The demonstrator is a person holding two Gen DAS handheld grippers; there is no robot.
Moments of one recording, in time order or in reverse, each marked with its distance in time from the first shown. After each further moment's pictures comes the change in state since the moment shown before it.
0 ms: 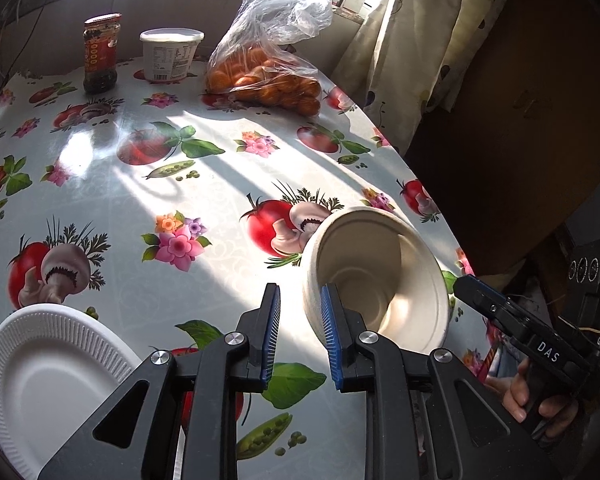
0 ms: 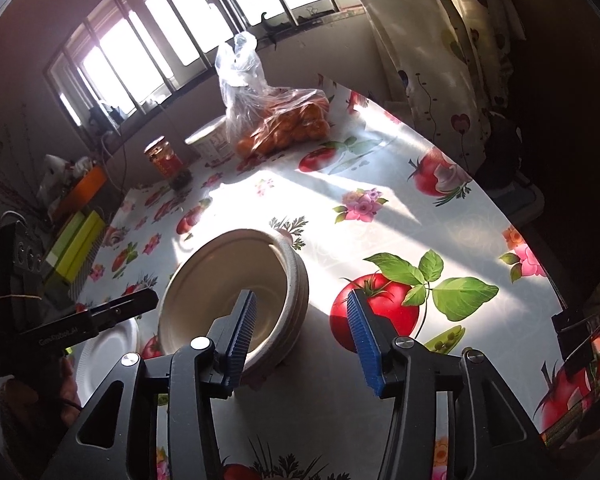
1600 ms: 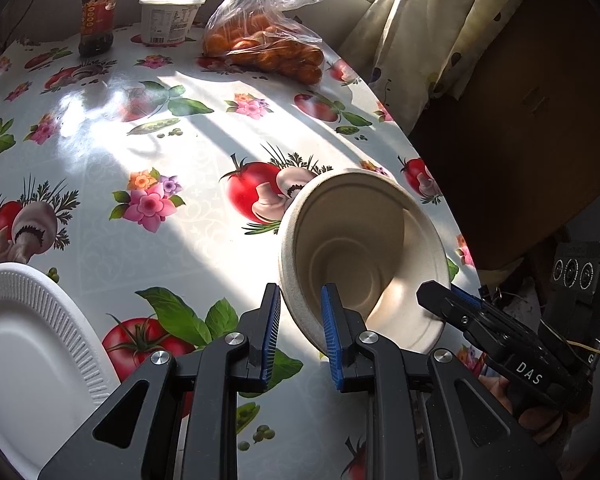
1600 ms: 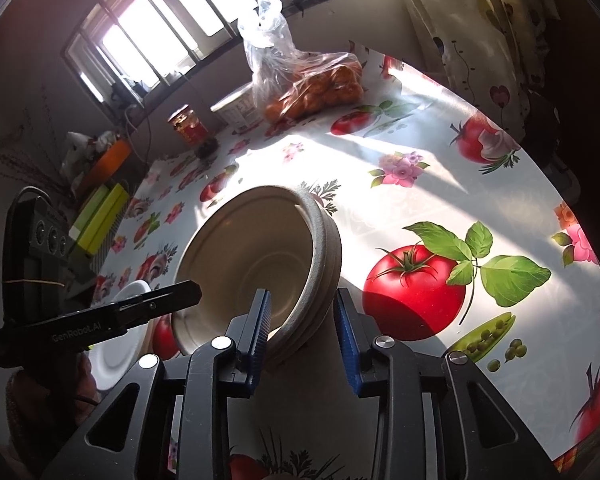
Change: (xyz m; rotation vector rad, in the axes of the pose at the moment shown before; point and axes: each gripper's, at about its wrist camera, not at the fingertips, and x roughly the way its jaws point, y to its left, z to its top) left arm 0.025 -0.008 -0.010 -0.063 0.080 -0.007; right arm 0.027 0.004 -0.010 -0.029 0.106 0.120
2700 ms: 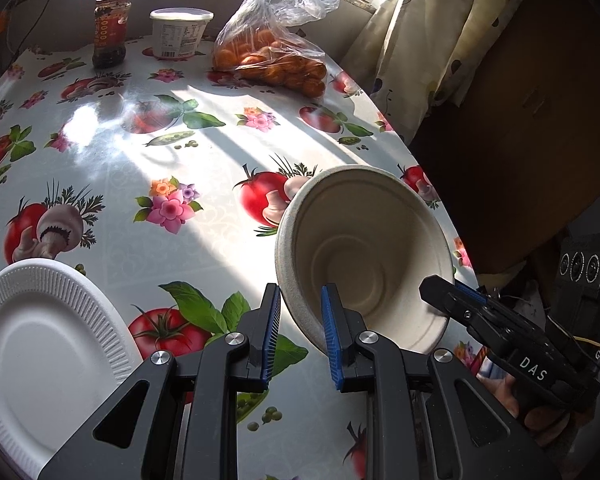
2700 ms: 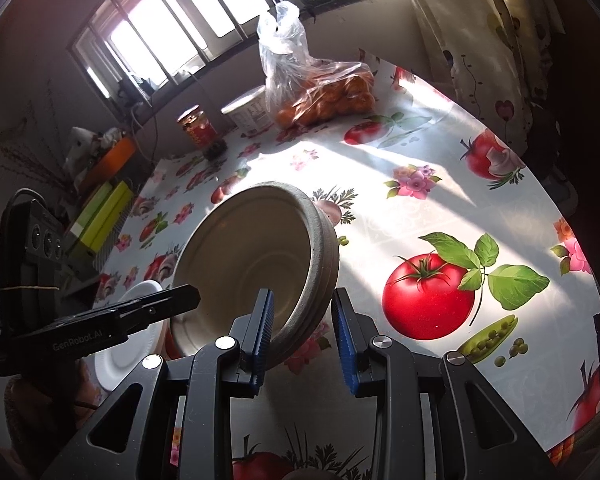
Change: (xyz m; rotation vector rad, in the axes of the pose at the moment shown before) left arm -0.025 0.002 -0.007 0.008 -0.035 0.030; right arm -0.009 0.020 0.004 -0.029 -0.009 -0.012
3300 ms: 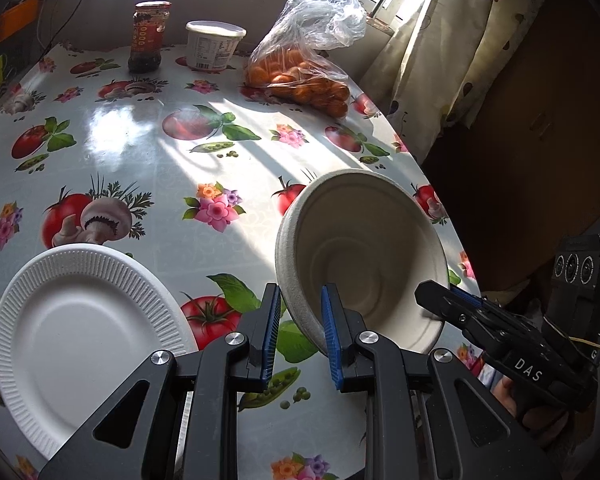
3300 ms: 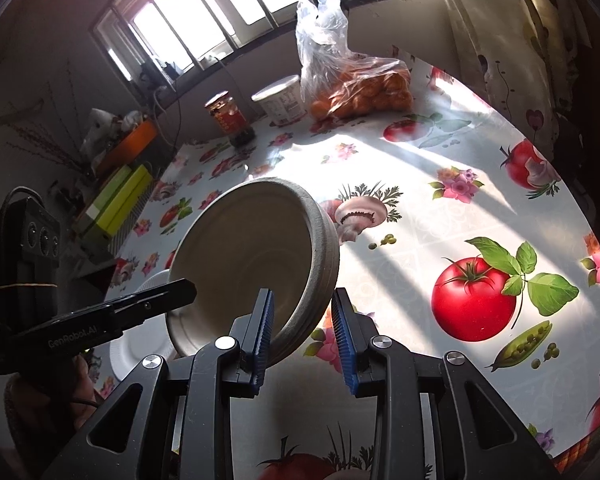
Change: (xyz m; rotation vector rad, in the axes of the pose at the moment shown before) left arm -0.034 0.021 -0.010 -0.055 -0.060 0.032; right arm 0.009 0.033 0.001 -0.061 0.032 0.054
